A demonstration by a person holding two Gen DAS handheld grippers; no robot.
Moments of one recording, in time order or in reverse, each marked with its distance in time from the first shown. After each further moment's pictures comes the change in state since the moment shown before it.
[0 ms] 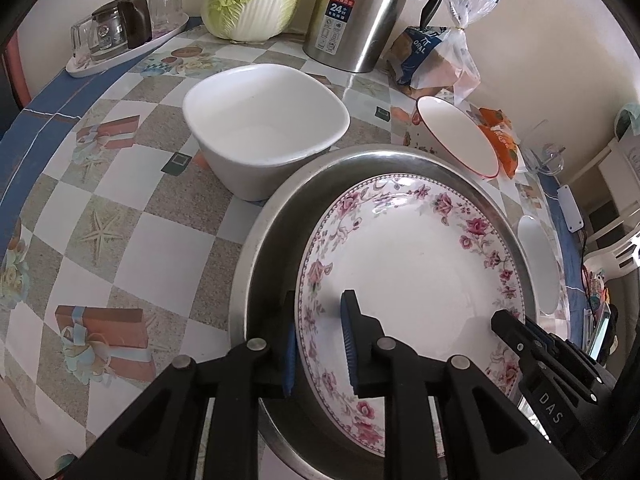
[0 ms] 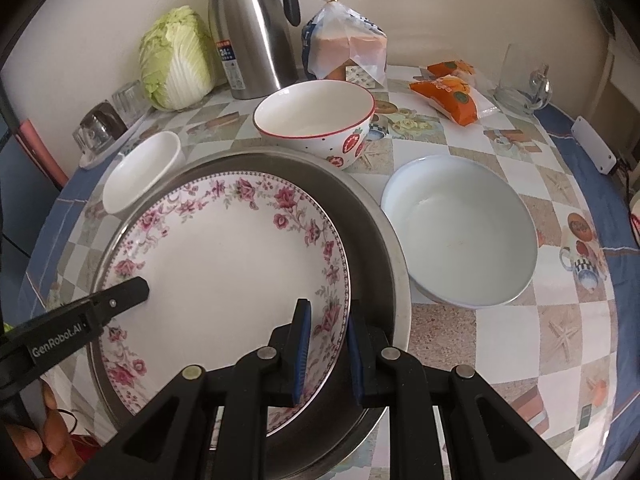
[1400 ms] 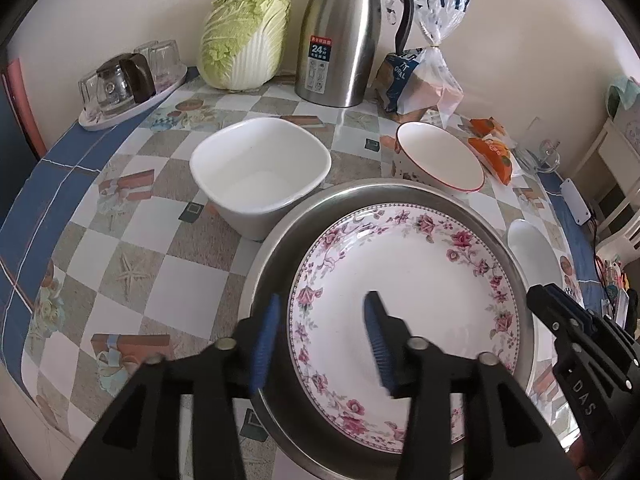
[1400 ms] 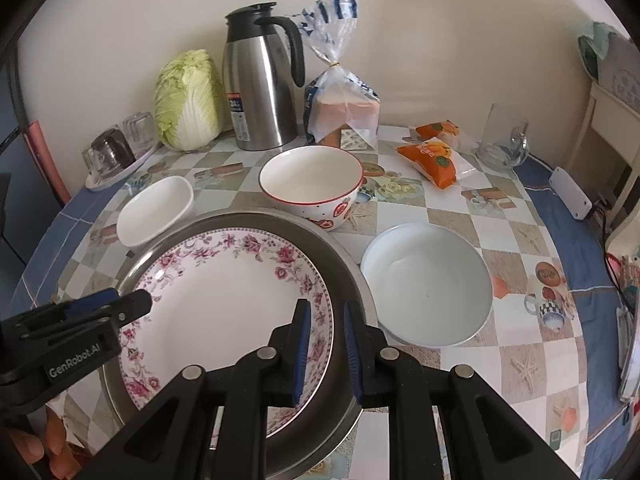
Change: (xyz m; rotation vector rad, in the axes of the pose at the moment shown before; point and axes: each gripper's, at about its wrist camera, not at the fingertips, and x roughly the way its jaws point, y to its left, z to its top) left arm -0.029 -0.023 -0.001 0.094 -0.126 0.090; right arm -0.042 0.004 0.006 -0.048 -0.180 -0.049
